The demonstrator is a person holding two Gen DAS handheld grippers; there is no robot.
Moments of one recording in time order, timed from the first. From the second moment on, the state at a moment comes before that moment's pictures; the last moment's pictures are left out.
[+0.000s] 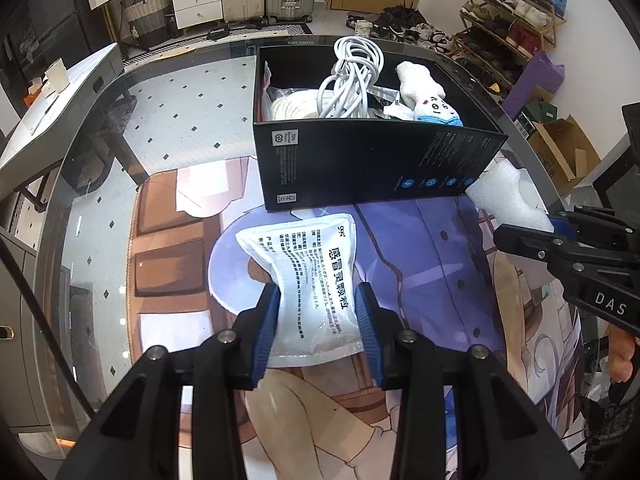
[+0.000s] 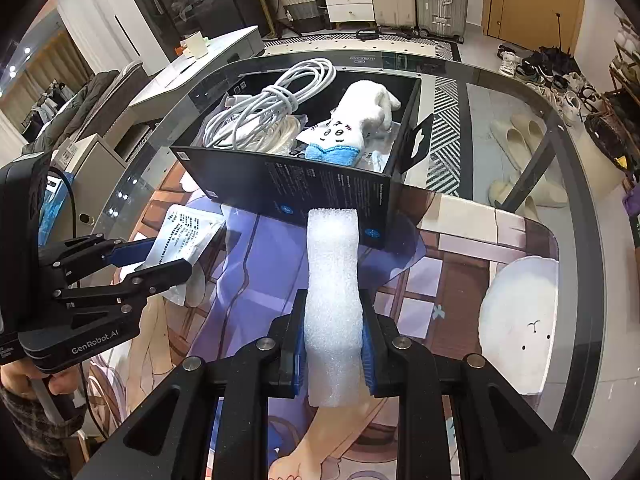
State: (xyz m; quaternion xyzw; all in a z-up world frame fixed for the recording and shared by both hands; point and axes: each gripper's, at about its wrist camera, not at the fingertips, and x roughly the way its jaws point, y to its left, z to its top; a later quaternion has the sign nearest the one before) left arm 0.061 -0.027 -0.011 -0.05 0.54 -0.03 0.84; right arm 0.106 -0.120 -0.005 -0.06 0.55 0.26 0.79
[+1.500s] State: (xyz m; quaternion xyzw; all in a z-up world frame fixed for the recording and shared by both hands) left arm 0.108 -0.045 0.076 -0.01 0.46 -0.06 0.88; right arm 0.154 -0.095 0.070 -0.04 0.50 0.28 0.82
